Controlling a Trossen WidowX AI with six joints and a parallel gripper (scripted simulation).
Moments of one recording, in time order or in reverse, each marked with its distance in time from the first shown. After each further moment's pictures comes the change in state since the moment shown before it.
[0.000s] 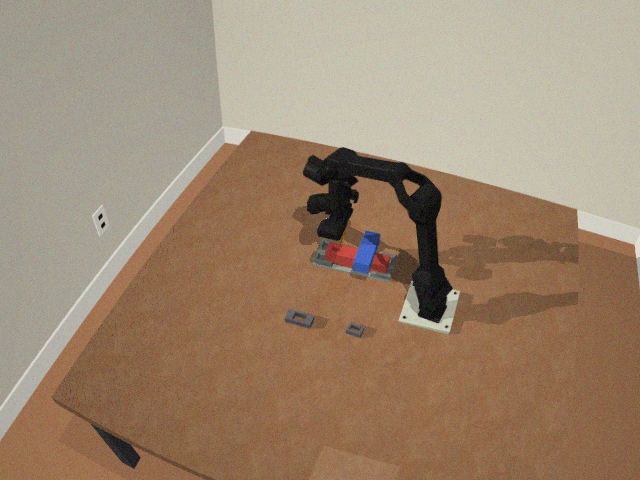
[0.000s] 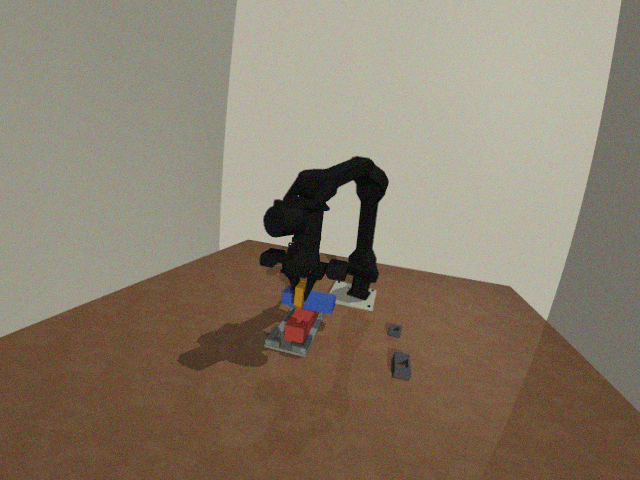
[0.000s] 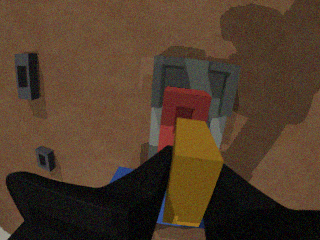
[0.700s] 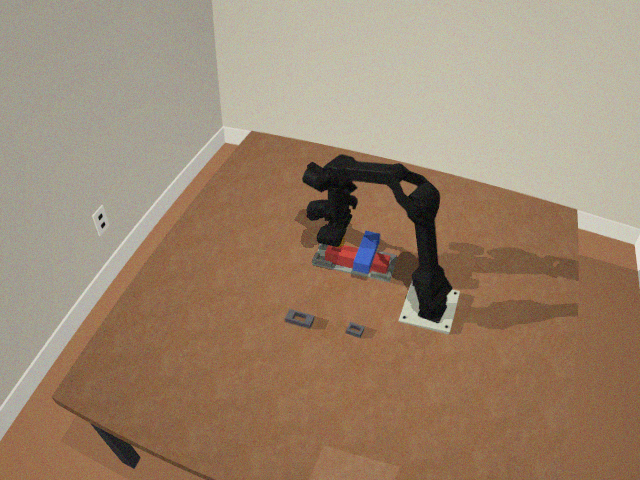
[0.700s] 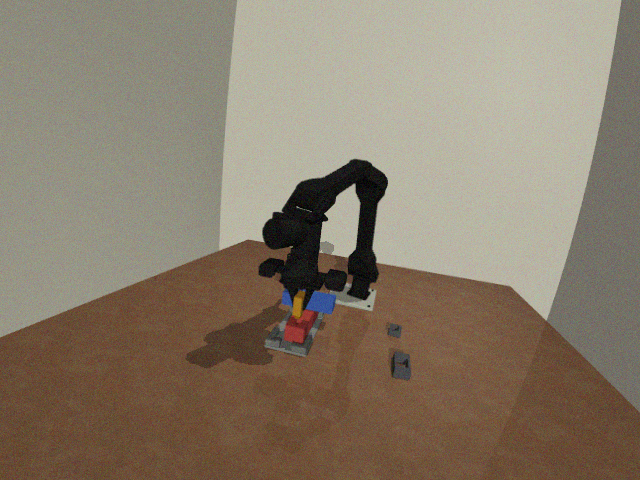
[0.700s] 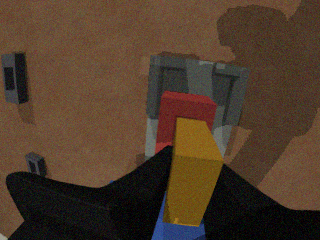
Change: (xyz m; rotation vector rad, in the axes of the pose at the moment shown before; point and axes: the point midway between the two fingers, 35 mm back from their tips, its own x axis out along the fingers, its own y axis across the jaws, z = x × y) arm 0.023 0.000 0.002 -0.007 -0.002 -0.001
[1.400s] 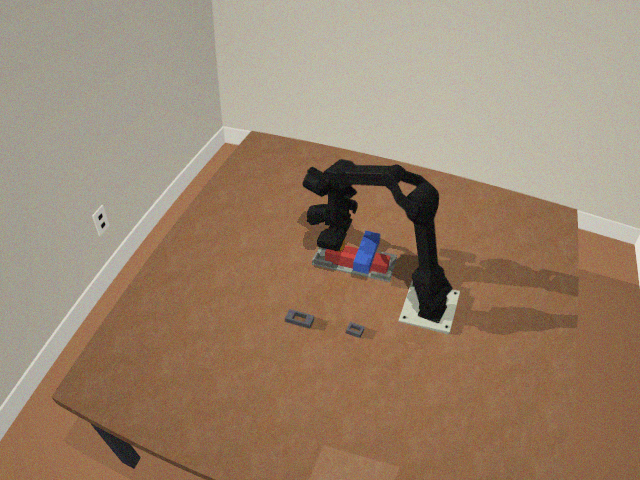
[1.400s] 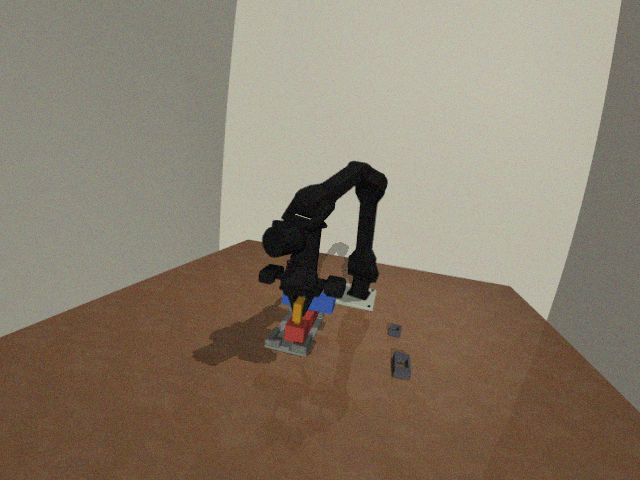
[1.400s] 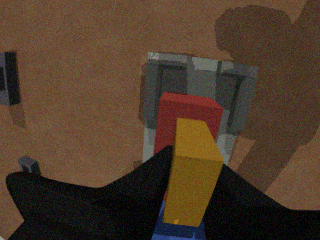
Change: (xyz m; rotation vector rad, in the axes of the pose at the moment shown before) arm 0.015 0.000 -0.001 -0.001 0.002 0.001
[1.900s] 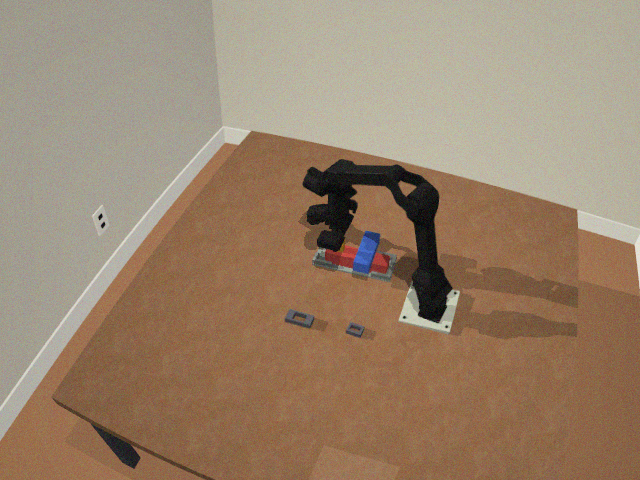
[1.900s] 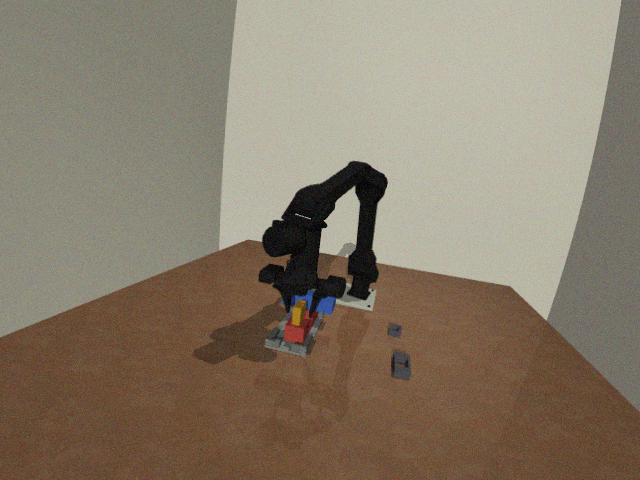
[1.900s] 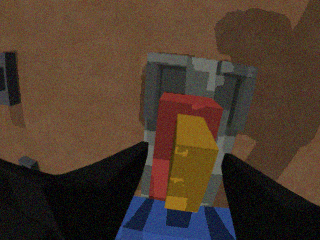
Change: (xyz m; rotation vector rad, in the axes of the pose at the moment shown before) arm 0.000 0.000 0.000 0.000 0.000 0.000
